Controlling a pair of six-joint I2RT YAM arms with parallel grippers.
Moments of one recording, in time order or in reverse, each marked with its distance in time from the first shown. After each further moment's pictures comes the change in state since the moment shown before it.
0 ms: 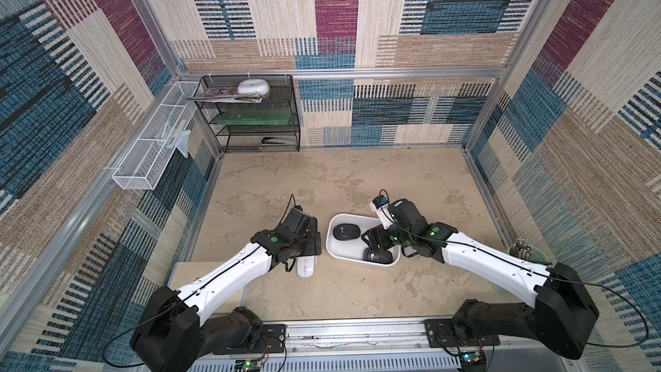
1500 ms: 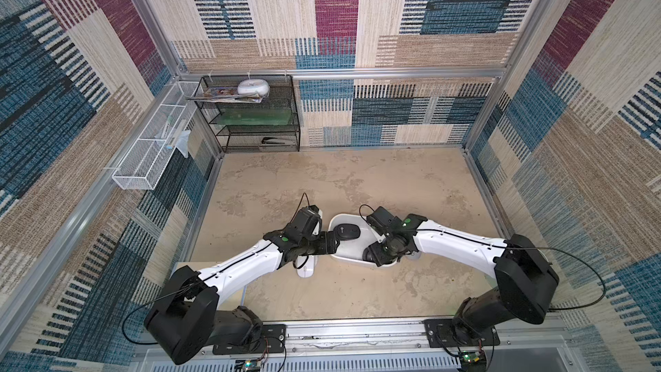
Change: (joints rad) left arm -0.062 0.149 -0.008 0.267 0.212 -0.023; right arm 0.079 0.225 0.132 -0.431 0.145 0.077
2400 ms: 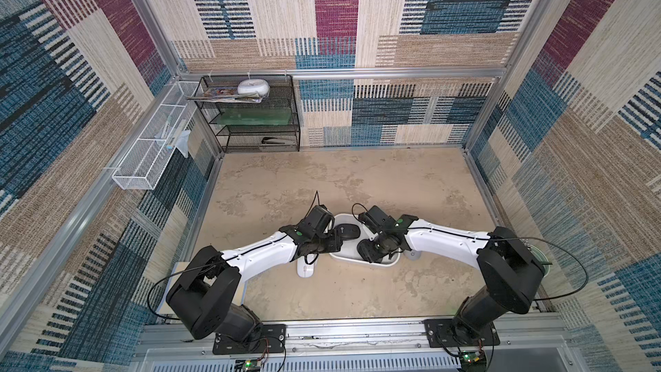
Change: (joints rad) left arm -0.037 0.148 0.078 0.009 -0.043 -0.071; right arm 0.000 0.093 0.002 0.180 -0.087 -0.005
